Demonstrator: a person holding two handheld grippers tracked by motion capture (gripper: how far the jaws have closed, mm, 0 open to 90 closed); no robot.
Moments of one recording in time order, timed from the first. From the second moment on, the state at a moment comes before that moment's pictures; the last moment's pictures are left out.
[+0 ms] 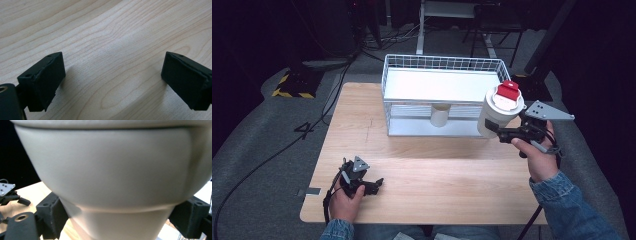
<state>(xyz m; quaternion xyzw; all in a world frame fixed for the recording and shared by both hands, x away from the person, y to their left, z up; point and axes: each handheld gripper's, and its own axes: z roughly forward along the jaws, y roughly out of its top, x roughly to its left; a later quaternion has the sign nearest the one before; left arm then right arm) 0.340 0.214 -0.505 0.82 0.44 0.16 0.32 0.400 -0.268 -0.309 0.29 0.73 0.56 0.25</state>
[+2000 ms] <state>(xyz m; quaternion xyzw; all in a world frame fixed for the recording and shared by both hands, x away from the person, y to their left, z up) 0.341 0.214 -0.505 0.82 0.44 0.16 0.33 0.542 -0.170 -0.272 0.33 0.72 0.55 0.26</state>
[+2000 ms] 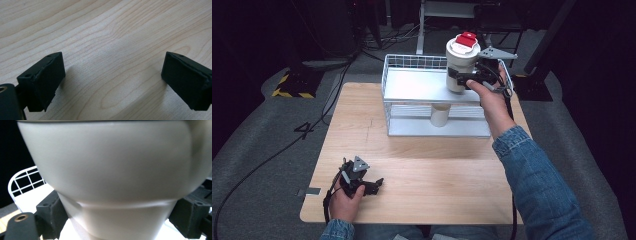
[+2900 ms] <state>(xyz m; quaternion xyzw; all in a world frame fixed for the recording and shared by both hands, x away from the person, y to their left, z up) 0.341 0.214 -0.505 0.82 0.44 0.16 0.32 0.558 -0.152 -0.289 0.35 0.72 0.56 0.23</state>
